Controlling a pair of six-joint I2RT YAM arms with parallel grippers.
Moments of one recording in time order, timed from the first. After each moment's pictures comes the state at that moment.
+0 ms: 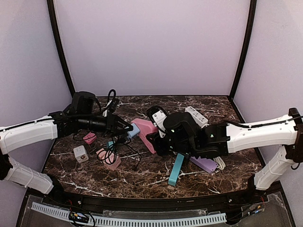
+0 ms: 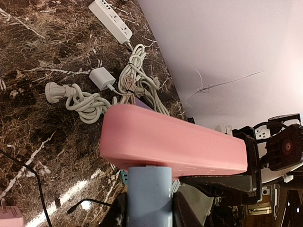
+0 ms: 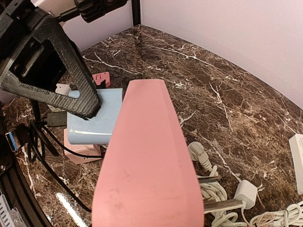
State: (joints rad) left arm -0.64 1.24 0.88 -0.17 0.61 -0.77; right arm 1.28 1.51 1.12 -0.14 0.45 0.27
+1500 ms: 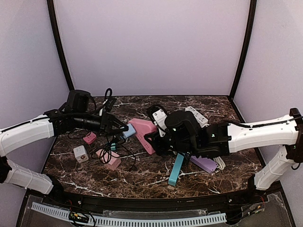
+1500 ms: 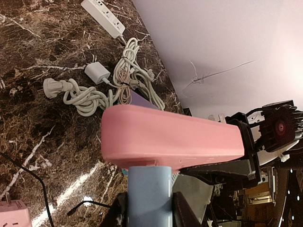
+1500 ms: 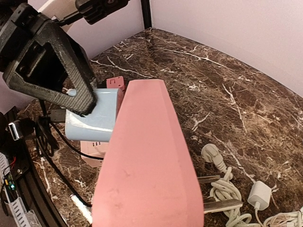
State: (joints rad) left arm -0.58 1.21 0.89 -0.25 0.70 -0.69; right arm 1.27 1.50 1.12 -0.11 0.38 0.31
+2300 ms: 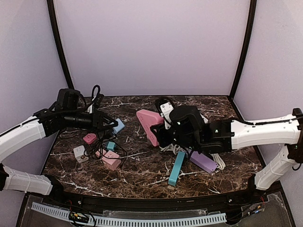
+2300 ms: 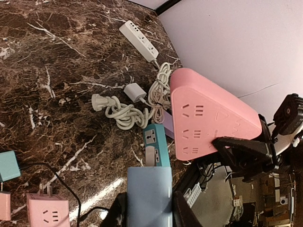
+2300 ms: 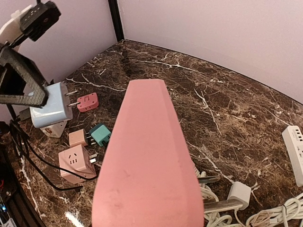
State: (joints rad) left arm -0.52 1.11 0.89 -0.36 0.59 -0.63; right arm 1.25 1.48 1.11 -0.11 0.50 0.32
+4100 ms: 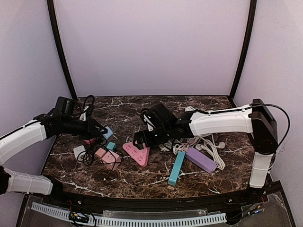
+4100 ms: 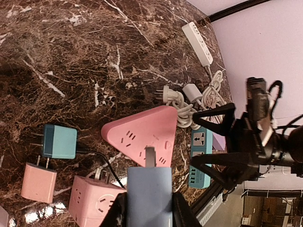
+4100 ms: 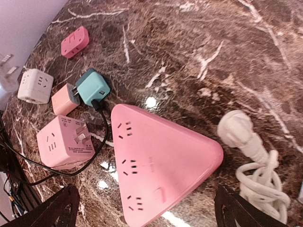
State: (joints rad) left arm -0.35 1.09 0.79 -0.46 0.54 -0.58; right arm 1.05 1.92 1.41 -0.31 0.00 0.55
